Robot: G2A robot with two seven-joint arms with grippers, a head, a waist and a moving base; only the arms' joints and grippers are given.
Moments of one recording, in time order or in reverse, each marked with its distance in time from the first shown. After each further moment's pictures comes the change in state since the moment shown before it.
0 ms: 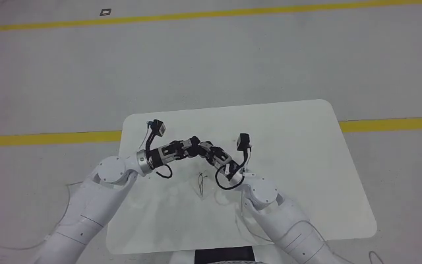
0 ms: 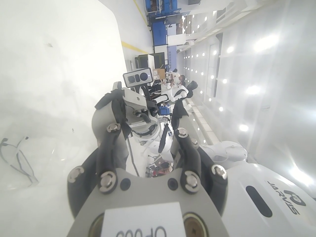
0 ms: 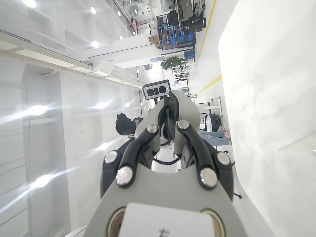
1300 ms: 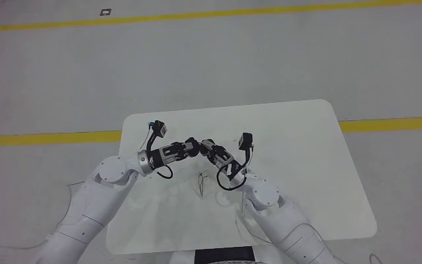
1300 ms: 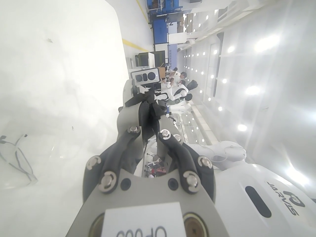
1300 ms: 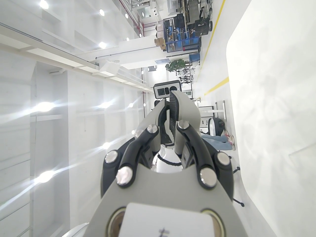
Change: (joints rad) left arm -0.003 -0.012 -0.001 0.014 0.007 0.020 -0.018; right arm -0.028 -0.005 0.023 -0.036 -0.017 -0.031 -0.009
